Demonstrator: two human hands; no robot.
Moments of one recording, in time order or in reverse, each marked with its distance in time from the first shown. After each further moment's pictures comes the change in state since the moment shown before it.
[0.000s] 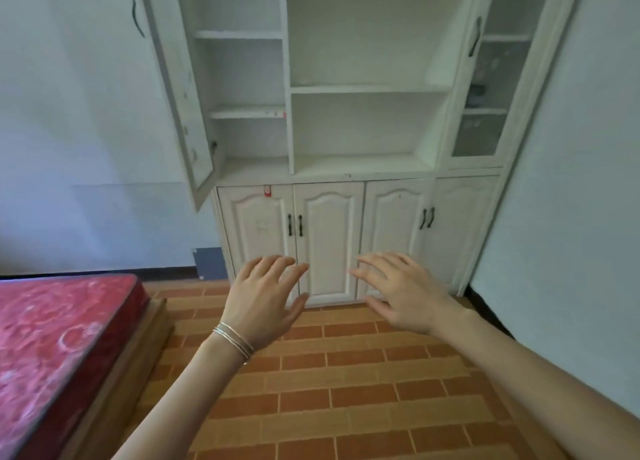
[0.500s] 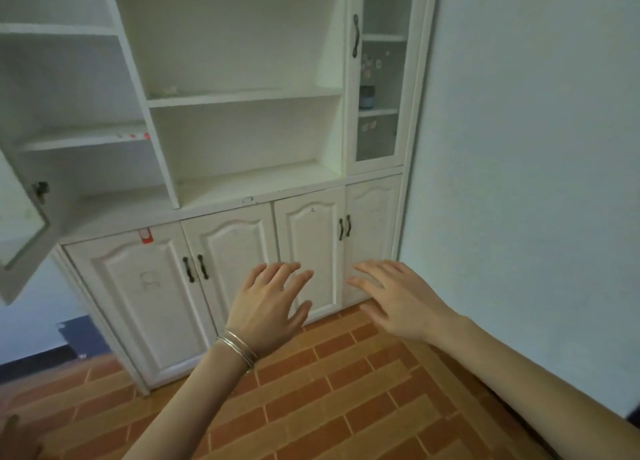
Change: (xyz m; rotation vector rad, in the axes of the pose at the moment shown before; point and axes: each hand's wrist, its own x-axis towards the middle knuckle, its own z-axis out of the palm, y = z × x) left_hand 0.230 0.075 0.131 -0.177 0.018 0.325; right_hand -0.002 0.196 0.059 -0.044 -0.047 0.307
